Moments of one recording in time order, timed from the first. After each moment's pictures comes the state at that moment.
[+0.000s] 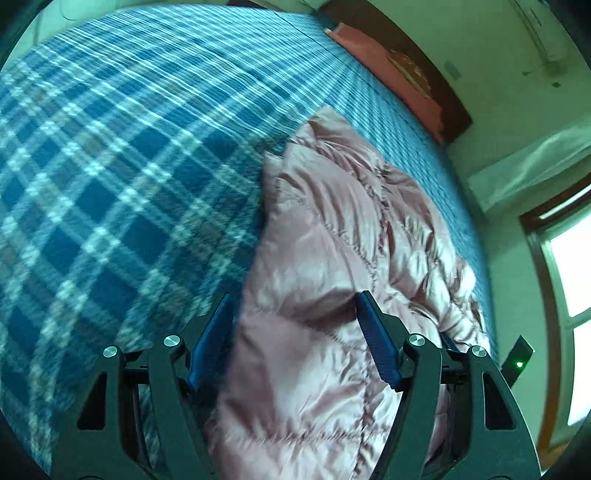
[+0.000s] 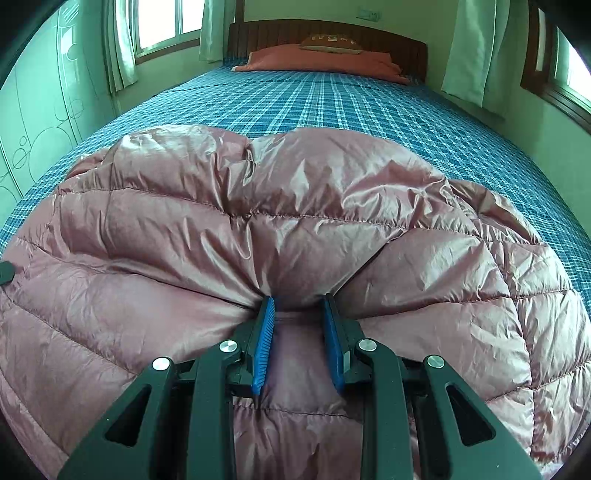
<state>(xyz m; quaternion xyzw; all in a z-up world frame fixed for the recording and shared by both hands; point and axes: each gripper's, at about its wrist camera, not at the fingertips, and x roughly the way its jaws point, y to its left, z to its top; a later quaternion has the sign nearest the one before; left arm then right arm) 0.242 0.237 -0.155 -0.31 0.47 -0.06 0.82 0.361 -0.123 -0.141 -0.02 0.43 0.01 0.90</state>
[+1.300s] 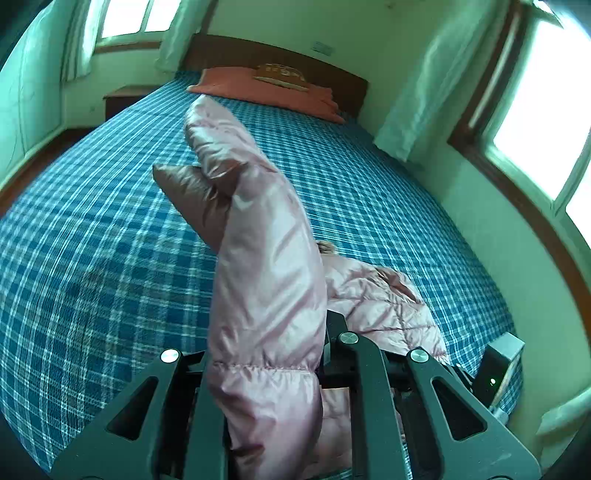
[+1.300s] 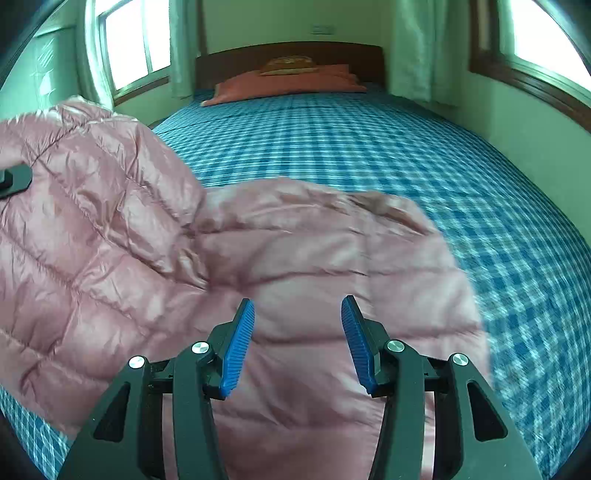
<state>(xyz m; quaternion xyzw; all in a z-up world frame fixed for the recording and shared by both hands) 0.226 0.035 -0.002 -0.09 0.38 -0.16 0.90 0.296 -0.210 -0.081 0.05 0.40 -0.03 0.91</state>
